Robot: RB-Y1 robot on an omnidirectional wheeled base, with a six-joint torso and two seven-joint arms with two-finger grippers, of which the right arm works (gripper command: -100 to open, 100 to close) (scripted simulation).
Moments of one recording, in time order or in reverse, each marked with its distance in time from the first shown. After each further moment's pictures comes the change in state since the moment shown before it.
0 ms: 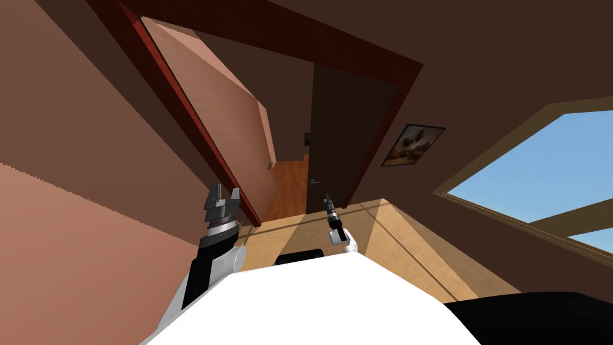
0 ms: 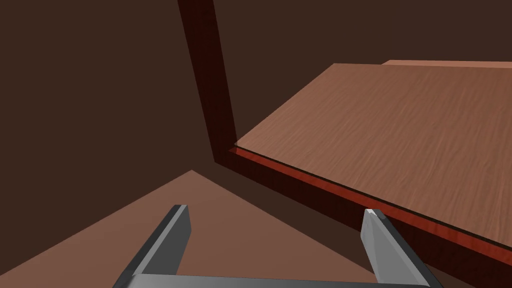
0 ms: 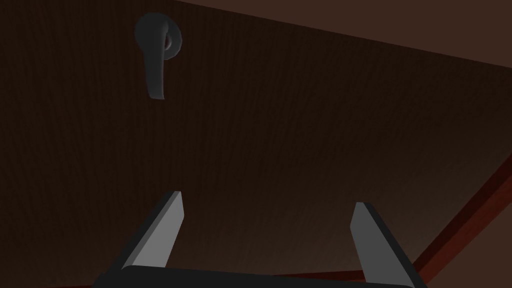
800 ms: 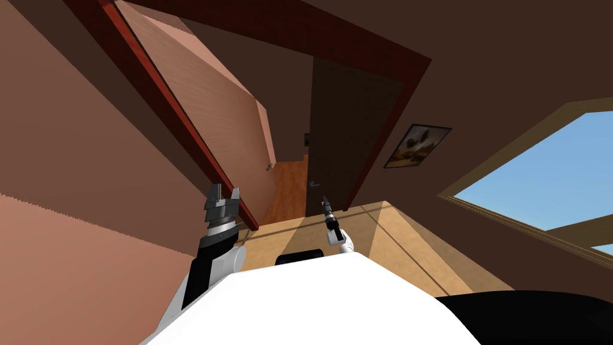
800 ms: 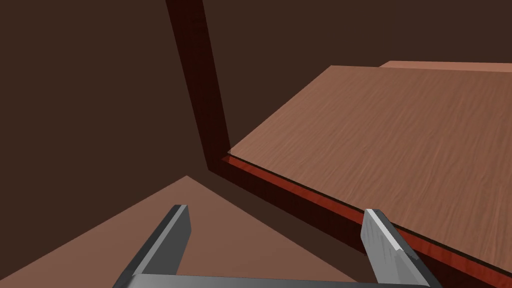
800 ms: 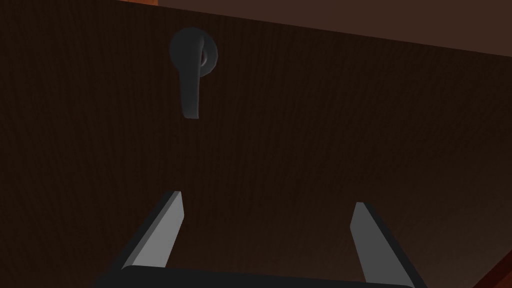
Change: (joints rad) arm -0.086 0.008 0.007 0.204 -0.010 -0.044 -0.027
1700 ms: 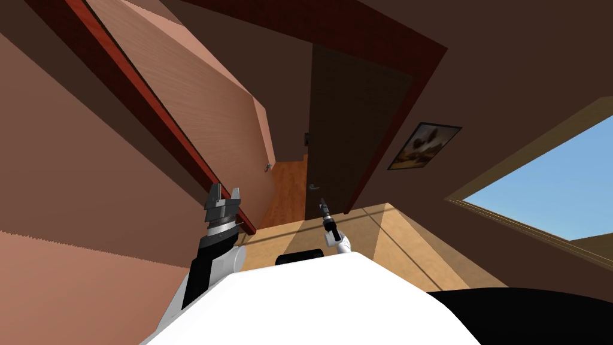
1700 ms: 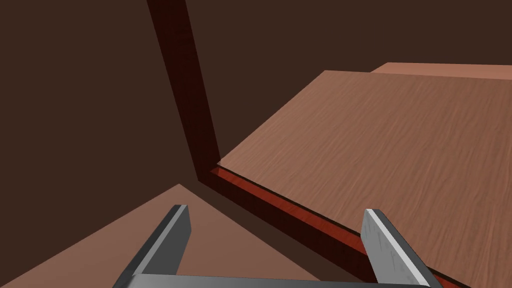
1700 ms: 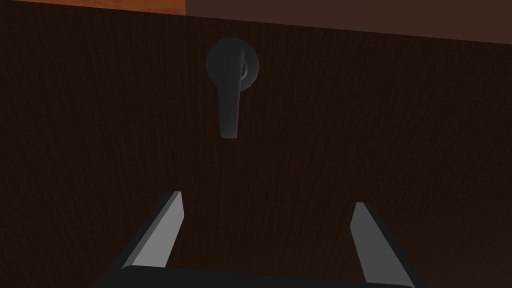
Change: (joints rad) arm -0.082 0.011 0.006 0.197 -0.010 -0.036 -0.028
